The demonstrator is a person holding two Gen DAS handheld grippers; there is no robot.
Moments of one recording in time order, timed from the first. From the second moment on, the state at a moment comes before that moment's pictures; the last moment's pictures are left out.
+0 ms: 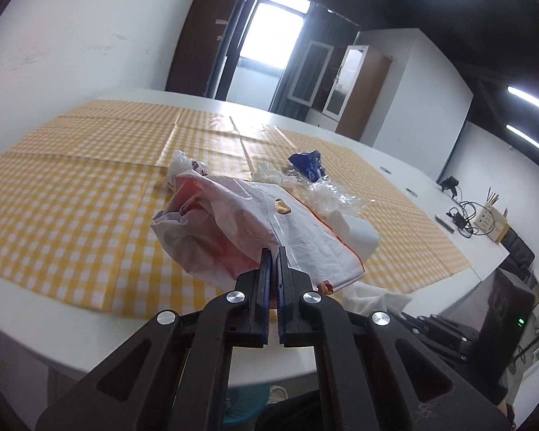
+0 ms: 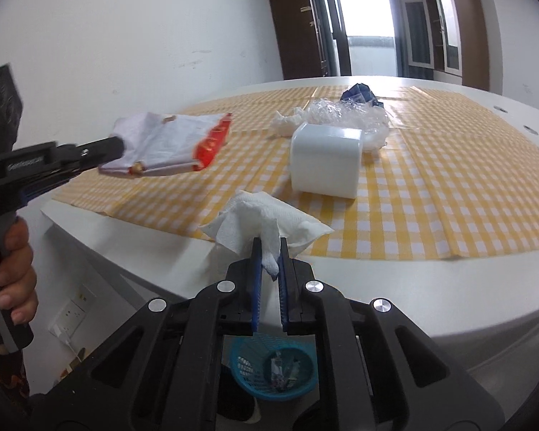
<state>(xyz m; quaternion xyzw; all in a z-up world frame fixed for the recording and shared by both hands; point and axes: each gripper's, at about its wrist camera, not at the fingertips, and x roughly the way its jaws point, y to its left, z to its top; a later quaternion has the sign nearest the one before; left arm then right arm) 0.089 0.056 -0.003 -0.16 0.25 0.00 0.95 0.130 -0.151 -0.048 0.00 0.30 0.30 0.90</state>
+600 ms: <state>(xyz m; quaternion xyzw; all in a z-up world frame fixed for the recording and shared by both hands) -0.044 0.019 -0.024 -0.12 0.27 0.00 0.96 0.056 -0.174 -0.064 -0.04 0.32 0.31 0.89</state>
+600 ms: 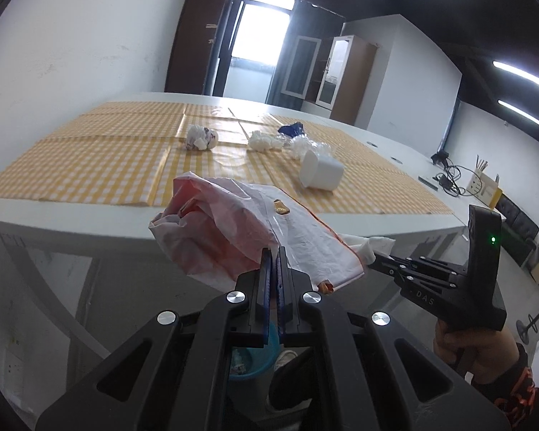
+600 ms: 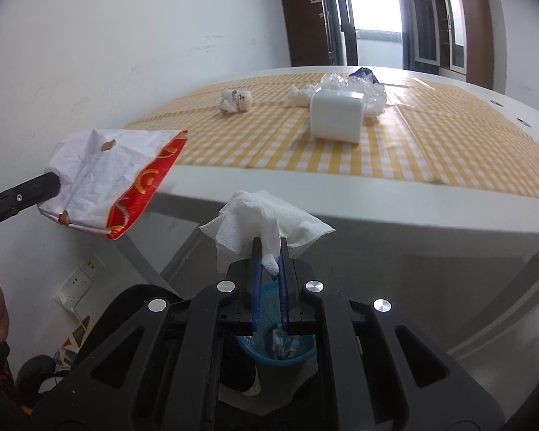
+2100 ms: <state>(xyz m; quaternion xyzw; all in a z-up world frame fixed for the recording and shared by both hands) 0.081 0.051 -0.285 -0.16 0.55 0.01 0.82 0.140 -0.133 -0.295 -0.07 0.57 0.25 0.78</state>
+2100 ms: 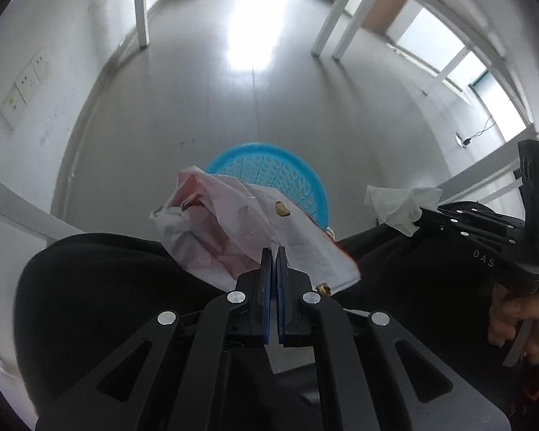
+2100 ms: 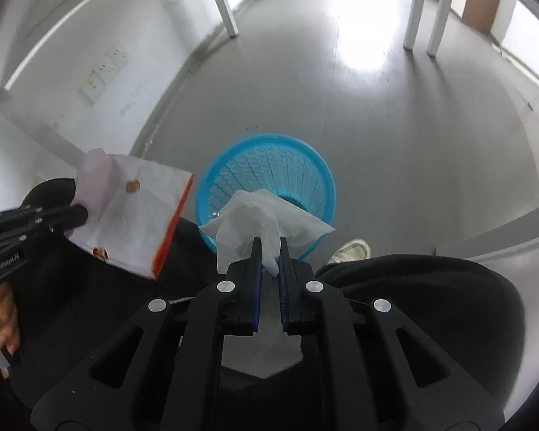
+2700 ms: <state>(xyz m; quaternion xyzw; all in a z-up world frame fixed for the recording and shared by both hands) 0.167 0.047 -0.372 -0.14 0.63 0.04 0.76 0.225 -0.099 -0.409 -0.03 0.68 0.20 0.71</state>
